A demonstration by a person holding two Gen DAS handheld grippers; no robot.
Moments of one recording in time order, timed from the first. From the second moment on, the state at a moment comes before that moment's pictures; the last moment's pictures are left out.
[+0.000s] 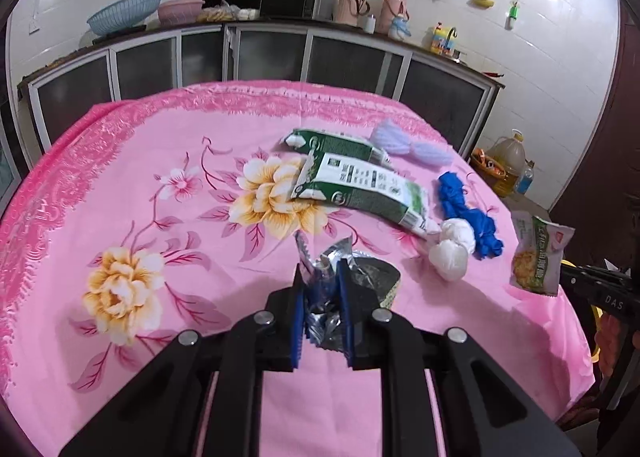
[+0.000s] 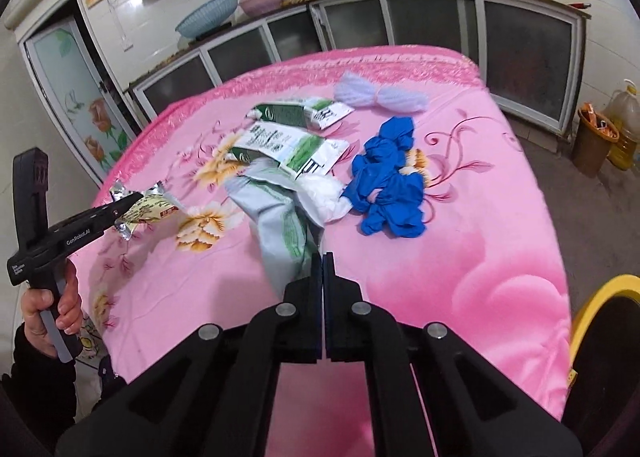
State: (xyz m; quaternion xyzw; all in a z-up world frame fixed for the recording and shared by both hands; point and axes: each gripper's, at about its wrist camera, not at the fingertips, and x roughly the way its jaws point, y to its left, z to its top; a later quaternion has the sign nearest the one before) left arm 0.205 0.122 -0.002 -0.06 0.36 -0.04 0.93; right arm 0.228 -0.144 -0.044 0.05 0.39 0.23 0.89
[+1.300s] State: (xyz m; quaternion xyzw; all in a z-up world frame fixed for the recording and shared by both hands) left arm 0.222 -0.241 0.043 0.05 0.31 -0.37 0.88; right arm 0.103 -0.431 -0.059 0.18 0.32 -0.07 0.93
